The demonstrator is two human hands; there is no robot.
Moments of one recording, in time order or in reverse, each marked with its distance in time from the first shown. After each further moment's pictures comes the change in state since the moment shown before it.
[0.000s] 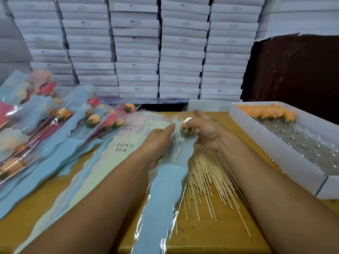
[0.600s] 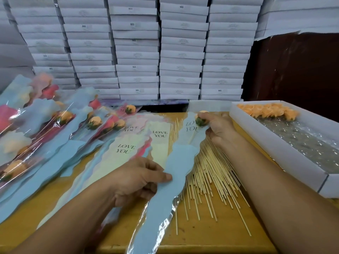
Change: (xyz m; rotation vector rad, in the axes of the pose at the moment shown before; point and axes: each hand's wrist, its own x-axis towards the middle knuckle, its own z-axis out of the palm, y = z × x) left_hand -0.085 -0.016 -0.050 0.002 -0.357 -0.205; right_hand 0.030 0.005 -0.028 0.302 0.365 -0.135
